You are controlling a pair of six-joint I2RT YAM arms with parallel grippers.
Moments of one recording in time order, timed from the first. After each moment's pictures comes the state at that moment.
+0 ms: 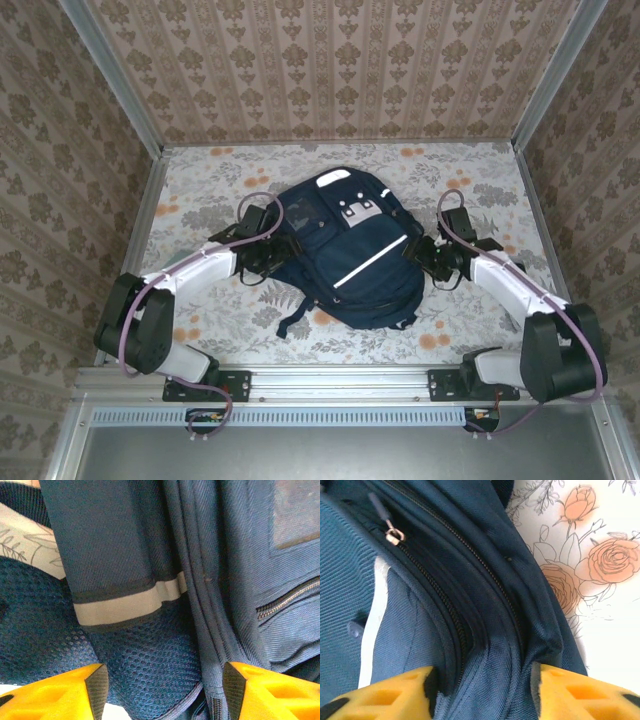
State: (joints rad) left arm -0.52 1.46 0.84 -0.40 0.18 -0.91; right arm 0.17 1.31 0.74 -0.49 -0.25 0.78
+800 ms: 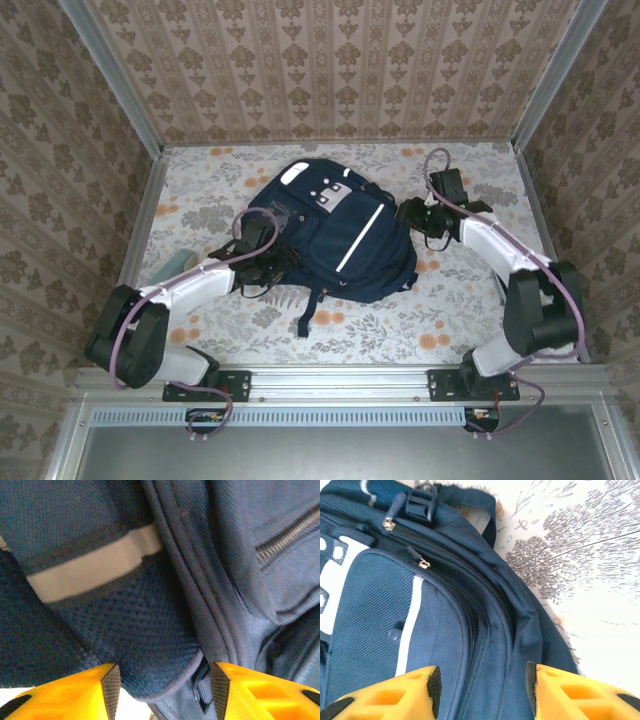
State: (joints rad) left arm -0.58 1.37 0.70 -0.29 0.14 -1.14; right arm 0.16 1.50 1.04 -0.45 -0.19 0.60
